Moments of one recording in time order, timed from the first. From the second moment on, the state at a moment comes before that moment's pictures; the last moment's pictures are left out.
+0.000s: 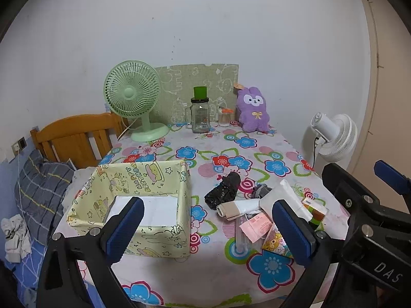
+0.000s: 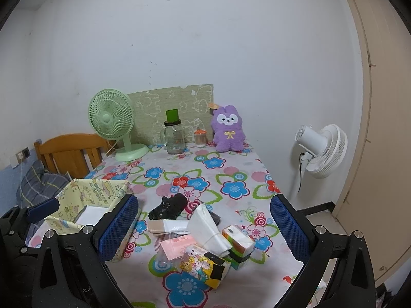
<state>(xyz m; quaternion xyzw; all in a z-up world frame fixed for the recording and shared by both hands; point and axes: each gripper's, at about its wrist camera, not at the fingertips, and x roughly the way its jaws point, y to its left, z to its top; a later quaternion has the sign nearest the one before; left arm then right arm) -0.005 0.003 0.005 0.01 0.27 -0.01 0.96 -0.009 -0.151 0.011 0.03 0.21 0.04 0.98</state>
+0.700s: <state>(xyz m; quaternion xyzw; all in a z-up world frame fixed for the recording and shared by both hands) -0.007 0.001 0.003 0.02 0.27 -0.01 0.96 -0.011 -0.149 0.010 0.03 0.20 0.03 0.98</state>
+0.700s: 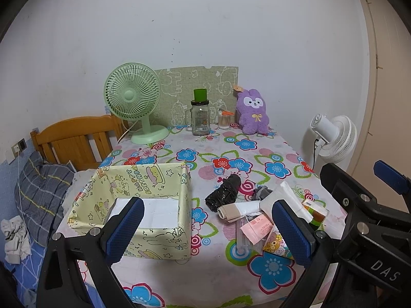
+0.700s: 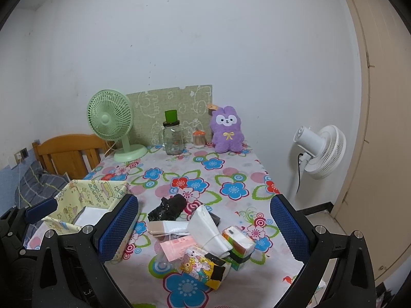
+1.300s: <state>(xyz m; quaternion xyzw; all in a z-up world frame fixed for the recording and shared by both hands) -0.007 0.001 0.003 0.01 0.27 -0.01 0.96 -0.012 -0.149 0.010 0.02 0.20 0.03 0.98</state>
